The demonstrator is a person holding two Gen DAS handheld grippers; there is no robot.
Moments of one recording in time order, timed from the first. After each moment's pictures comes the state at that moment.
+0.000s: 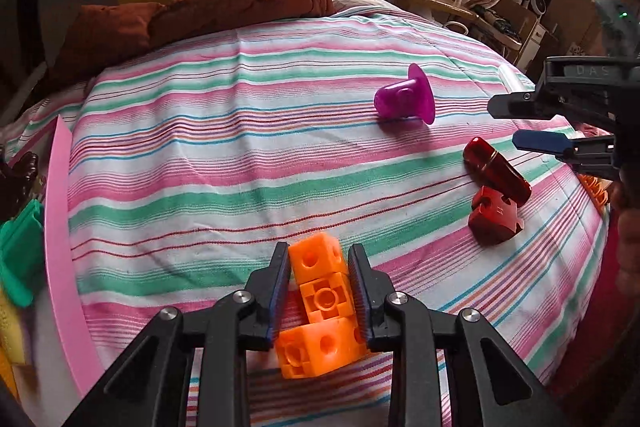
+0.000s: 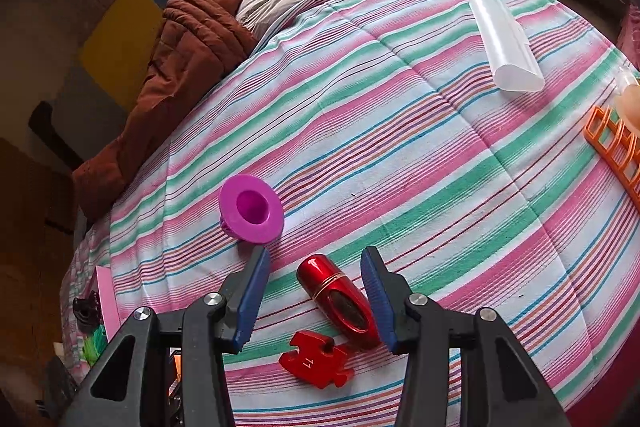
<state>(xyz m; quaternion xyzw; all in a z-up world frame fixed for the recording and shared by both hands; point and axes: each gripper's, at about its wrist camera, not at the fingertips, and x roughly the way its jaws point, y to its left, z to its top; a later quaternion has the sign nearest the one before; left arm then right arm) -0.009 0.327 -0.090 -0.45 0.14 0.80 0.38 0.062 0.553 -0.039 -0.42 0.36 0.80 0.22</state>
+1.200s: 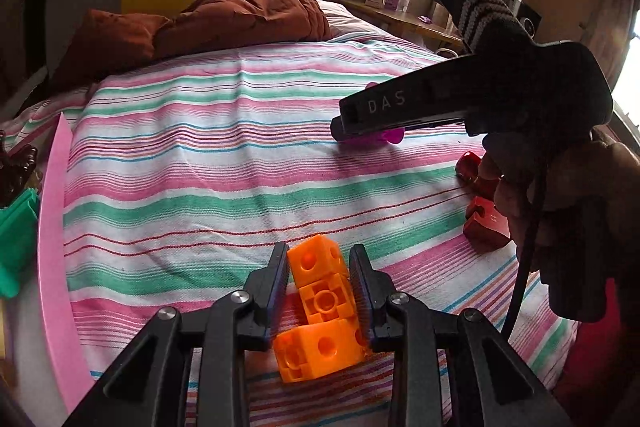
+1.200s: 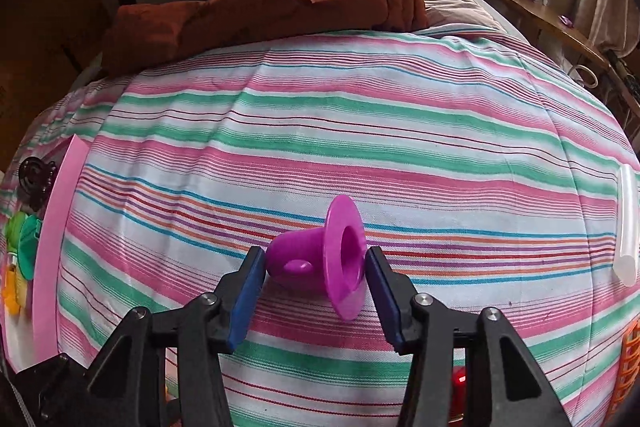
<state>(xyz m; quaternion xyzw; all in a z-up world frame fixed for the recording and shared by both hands) -0.011 0.320 -0.095 -0.41 0.10 0.81 0.40 -0.059 0.477 -0.071 -0.50 0.11 0.86 0.09</state>
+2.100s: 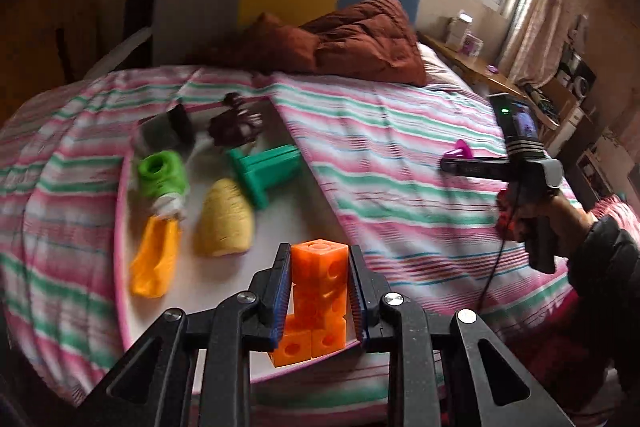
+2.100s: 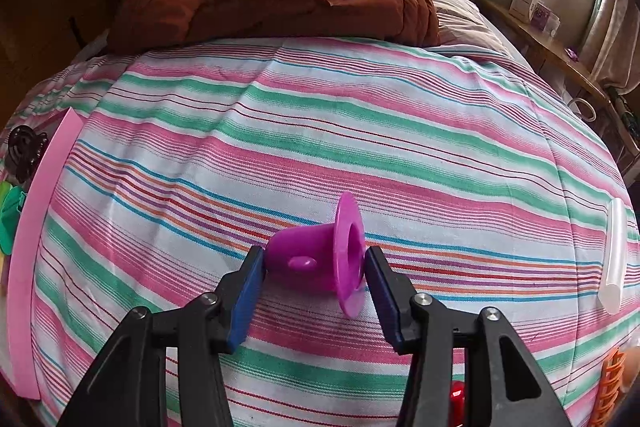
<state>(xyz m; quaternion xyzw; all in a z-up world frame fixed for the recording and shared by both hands) -0.012 0.115 -0.020 -0.44 0.03 0.86 0.27 -0.068 0.467 -0.073 -0.50 0.05 0.86 0.10</state>
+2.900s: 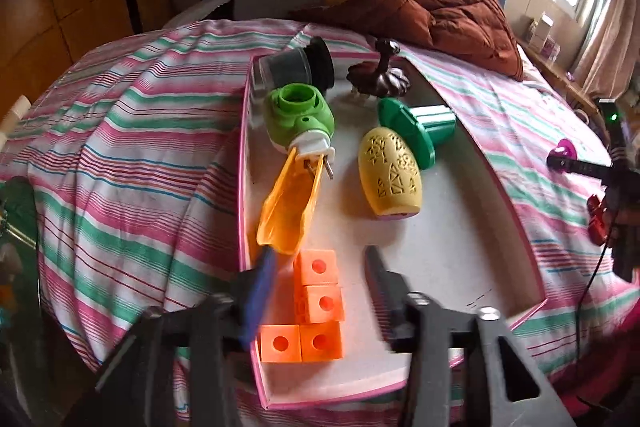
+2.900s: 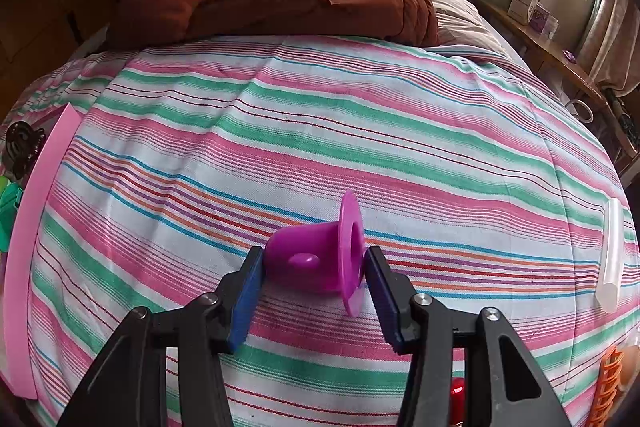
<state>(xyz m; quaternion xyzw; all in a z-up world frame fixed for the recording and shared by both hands) -0.035 0.061 -0.066 -0.46 0.03 0.87 0.16 -0.067 0.464 -0.075 -0.50 0.04 0.86 0.10</state>
